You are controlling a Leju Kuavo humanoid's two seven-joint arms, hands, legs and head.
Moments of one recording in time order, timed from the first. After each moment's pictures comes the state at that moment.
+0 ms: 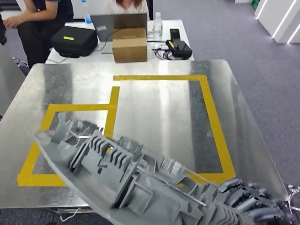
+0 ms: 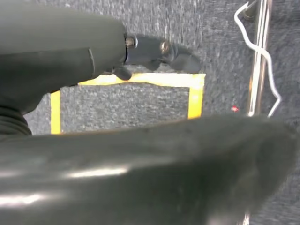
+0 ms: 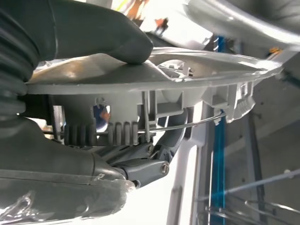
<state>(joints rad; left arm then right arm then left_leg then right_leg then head) 0.00 0.09 -0.17 -0.16 0.40 0.08 -0.32 0.34 -0.24 0.26 -2.14 0.05 0.19 -0.64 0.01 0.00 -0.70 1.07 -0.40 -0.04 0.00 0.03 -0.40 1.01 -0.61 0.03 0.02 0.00</state>
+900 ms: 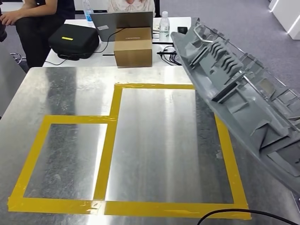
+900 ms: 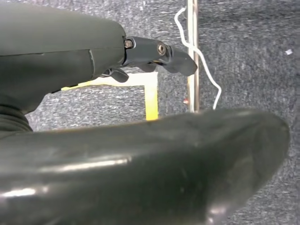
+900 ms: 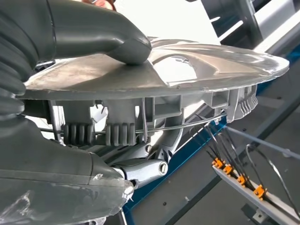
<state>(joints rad) -0.01 0.11 -0.21 -0.16 0.35 0.03 -0.46 0.21 -0.41 -0.34 -2.19 0.17 0.04 -0.59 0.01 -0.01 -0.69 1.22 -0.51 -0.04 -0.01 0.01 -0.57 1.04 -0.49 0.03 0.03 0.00</state>
